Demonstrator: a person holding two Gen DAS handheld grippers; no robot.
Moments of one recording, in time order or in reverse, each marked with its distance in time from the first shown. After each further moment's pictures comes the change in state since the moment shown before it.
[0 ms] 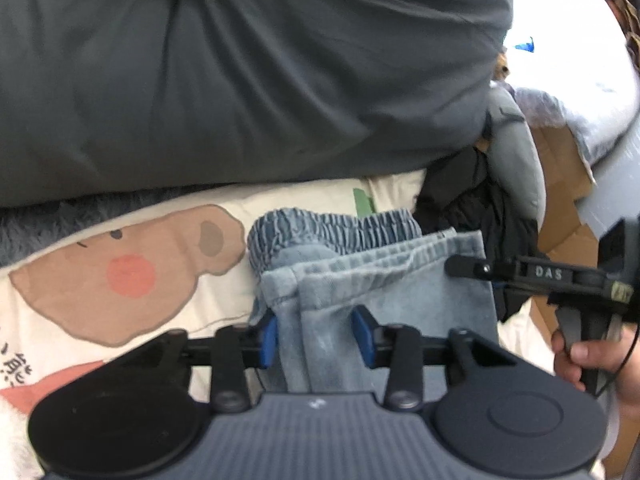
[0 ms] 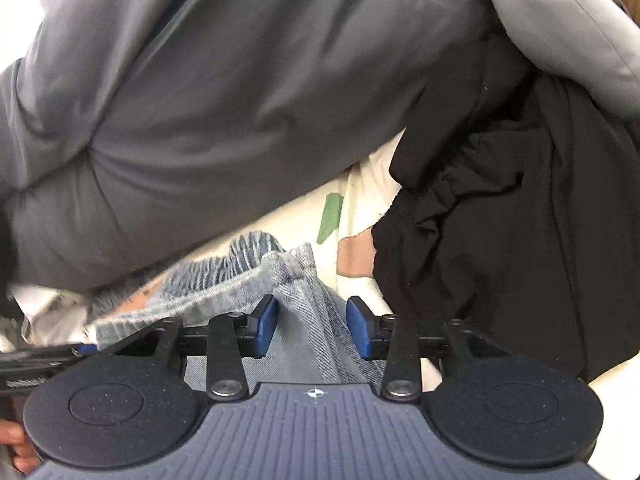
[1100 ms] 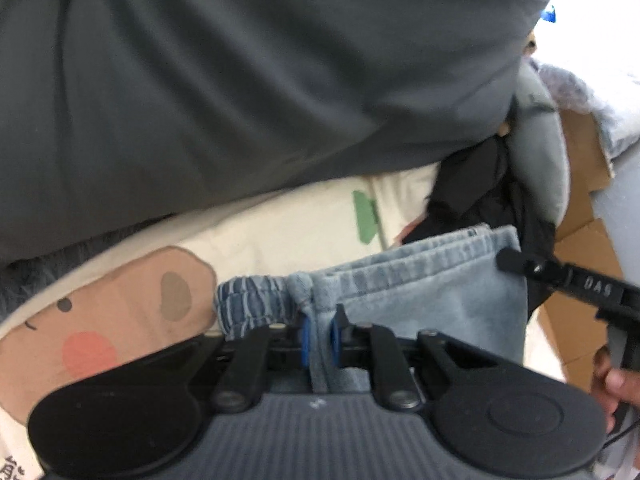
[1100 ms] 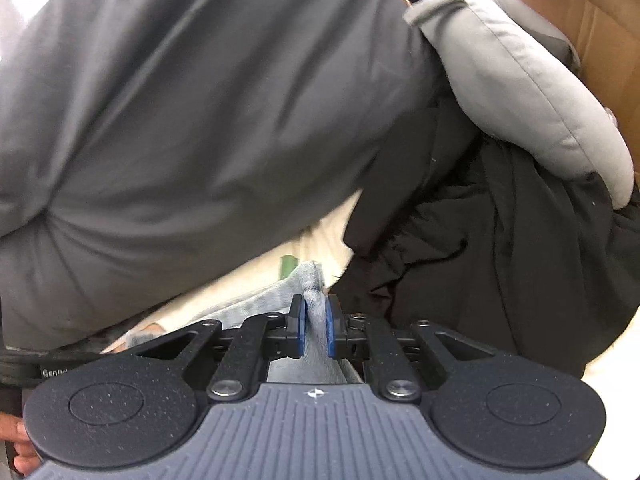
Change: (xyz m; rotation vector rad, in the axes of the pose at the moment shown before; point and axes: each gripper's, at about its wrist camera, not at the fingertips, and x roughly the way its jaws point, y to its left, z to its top) left arm 0.076 0.004 0.061 0.011 0.198 -0.020; right arm -0.011 0.012 0.040 0.063 -0.073 -0.255
